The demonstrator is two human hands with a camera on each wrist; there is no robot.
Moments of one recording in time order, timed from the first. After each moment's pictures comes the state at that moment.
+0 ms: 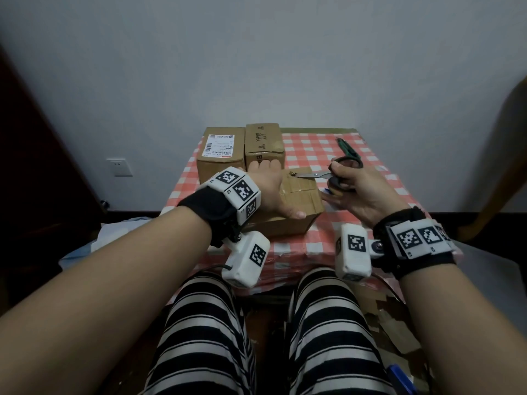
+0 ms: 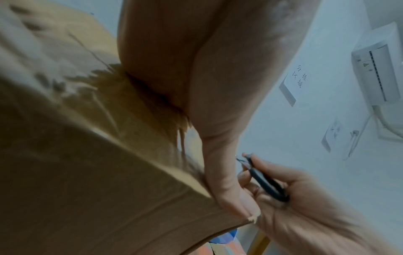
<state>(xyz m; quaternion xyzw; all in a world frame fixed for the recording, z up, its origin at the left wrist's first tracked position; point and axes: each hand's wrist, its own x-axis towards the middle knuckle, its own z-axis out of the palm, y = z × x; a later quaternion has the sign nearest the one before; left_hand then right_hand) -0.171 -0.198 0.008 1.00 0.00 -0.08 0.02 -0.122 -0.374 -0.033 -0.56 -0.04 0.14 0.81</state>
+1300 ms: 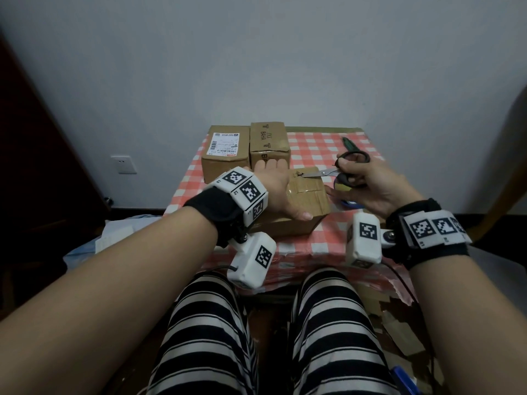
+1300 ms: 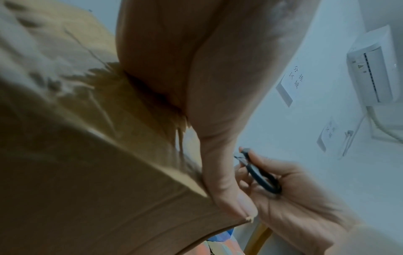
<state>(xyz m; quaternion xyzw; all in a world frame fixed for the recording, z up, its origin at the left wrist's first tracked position) -0.170 -0.197 0.006 1.00 -0.01 -0.08 0.02 -0.114 -0.378 -0.022 -0.58 -0.05 0.16 0.79</state>
